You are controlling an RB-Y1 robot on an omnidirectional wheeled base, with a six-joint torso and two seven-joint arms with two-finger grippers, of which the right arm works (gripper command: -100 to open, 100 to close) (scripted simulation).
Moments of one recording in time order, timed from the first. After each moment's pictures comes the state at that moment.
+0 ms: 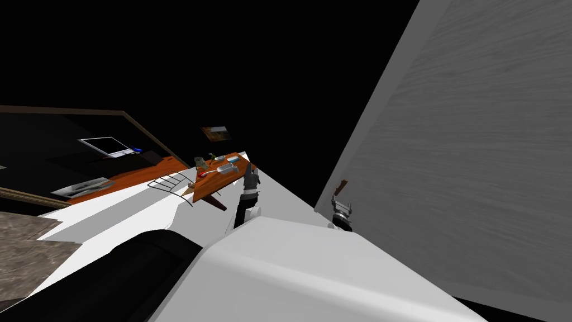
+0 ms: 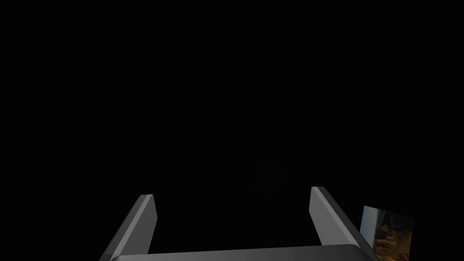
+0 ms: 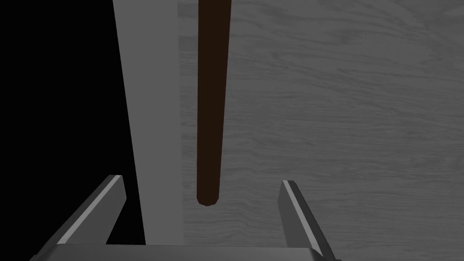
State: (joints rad) arm 0.10 -0.09 -0.09 -0.92 -0.60 -0.80 -1.20
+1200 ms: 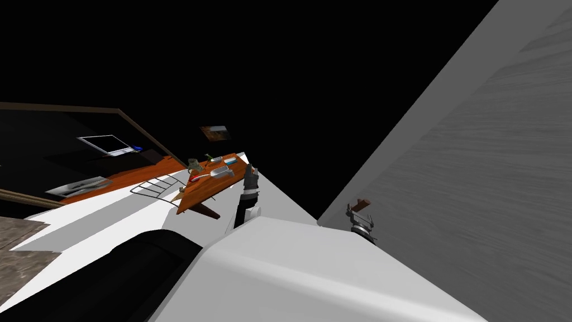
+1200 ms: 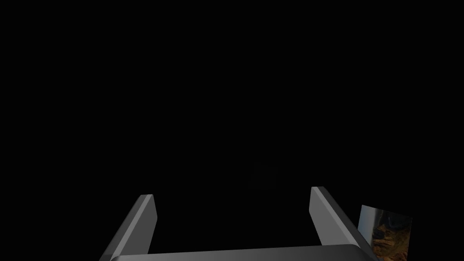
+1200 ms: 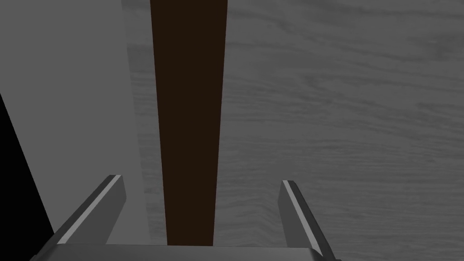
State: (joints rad) arm 0.17 -0.27 -0.09 -0.83 -0.62 -0.84 -1.43
